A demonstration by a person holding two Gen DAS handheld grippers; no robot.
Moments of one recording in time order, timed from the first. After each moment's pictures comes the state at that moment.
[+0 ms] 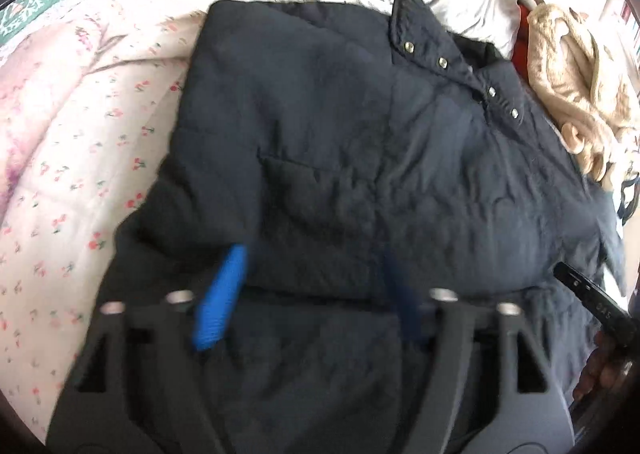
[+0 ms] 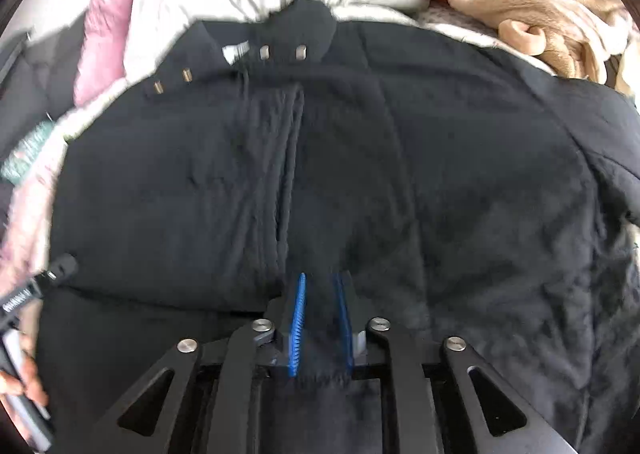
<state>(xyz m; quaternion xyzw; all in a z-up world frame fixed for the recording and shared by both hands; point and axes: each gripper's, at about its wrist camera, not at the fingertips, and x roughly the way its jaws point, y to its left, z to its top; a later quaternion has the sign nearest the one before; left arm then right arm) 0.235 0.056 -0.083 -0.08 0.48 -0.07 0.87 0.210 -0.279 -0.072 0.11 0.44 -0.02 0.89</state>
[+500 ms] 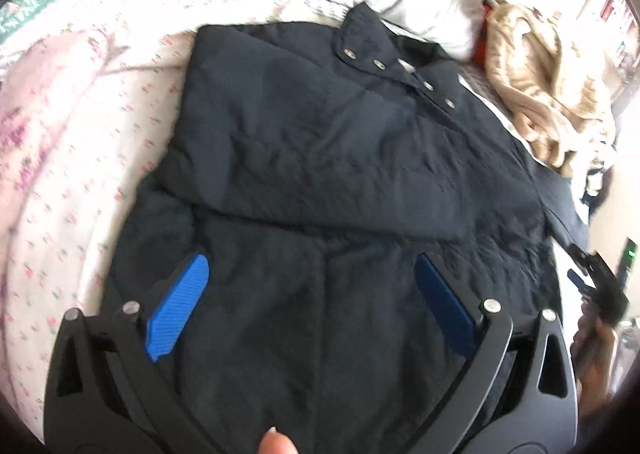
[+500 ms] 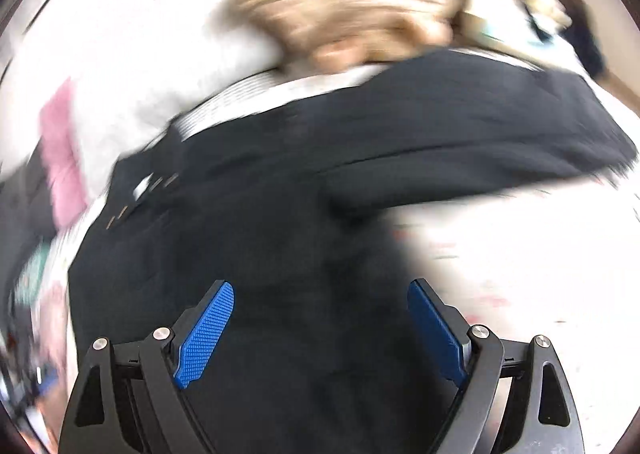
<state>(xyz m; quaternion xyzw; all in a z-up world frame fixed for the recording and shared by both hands) 0.172 0.045 -0.033 -0.09 0.50 -0.13 0.85 0.101 -0.482 -0.033 0.29 0.37 -0.16 0.87</state>
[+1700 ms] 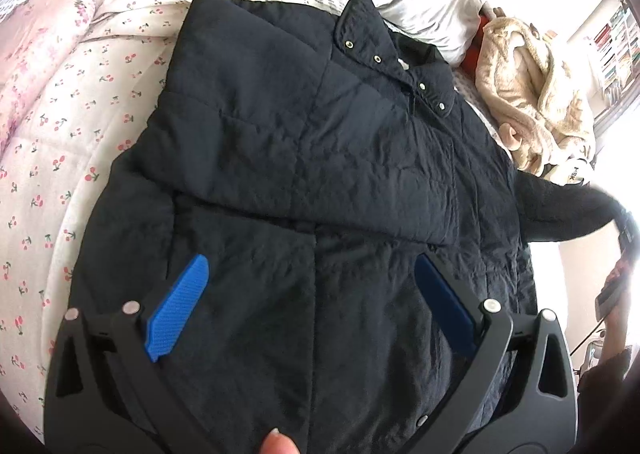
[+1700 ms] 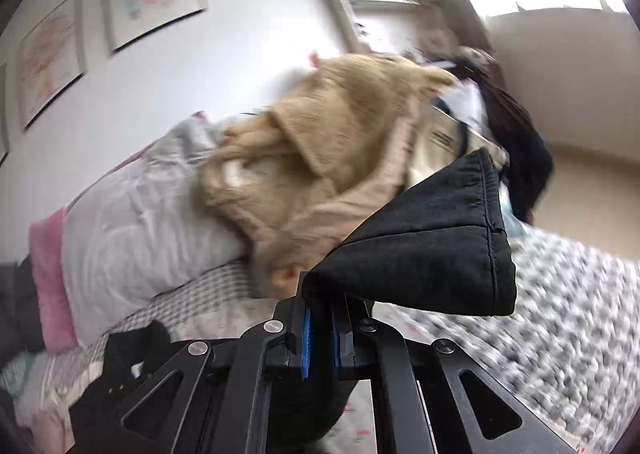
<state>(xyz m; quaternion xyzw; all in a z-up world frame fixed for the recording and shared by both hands) 0.185 0.062 -0.049 -0.15 0.51 -0.15 0.83 0.094 -0.516 0.136 0.19 0.13 -0.21 0.95</state>
